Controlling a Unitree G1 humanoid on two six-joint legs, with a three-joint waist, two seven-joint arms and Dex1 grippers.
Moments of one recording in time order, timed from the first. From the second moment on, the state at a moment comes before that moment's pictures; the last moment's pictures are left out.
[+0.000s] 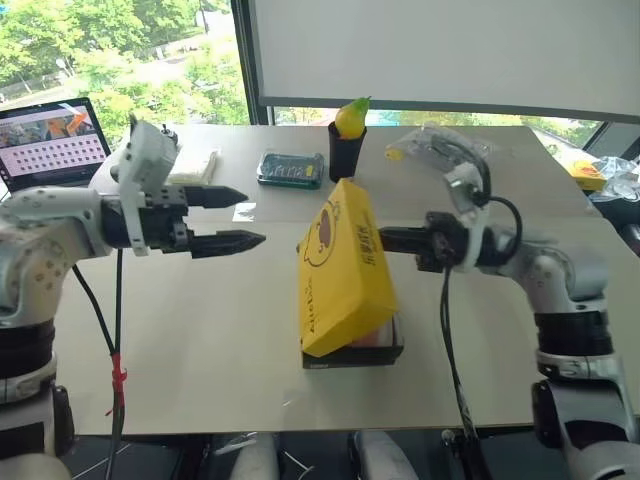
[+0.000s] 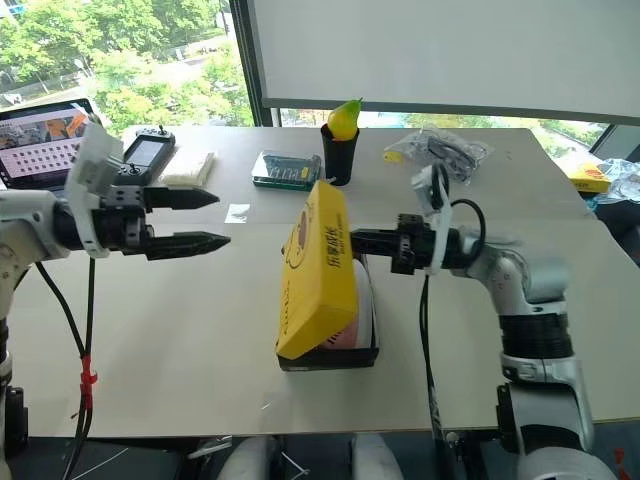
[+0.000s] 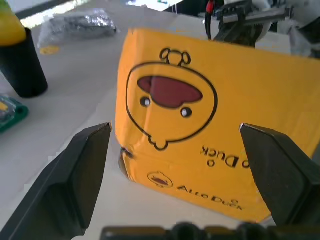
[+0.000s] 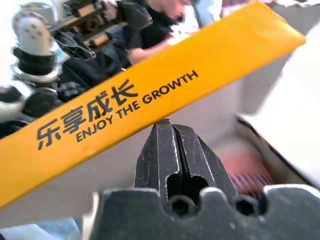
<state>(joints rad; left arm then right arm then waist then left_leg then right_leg) -0.74 0.96 0.26 -0.23 -0.79 1.00 -1.09 -0.82 -0.46 0.00 0.02 0.71 0.93 1.07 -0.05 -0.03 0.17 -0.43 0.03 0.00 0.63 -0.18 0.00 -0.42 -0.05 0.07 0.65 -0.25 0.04</state>
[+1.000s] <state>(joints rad) -0.69 1.15 0.15 -0.23 -0.80 0.89 -1.24 -1.13 -0.55 0.18 -0.03 0.73 1.56 0.83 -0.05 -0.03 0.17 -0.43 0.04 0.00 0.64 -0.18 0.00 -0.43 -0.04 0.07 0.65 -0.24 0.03</state>
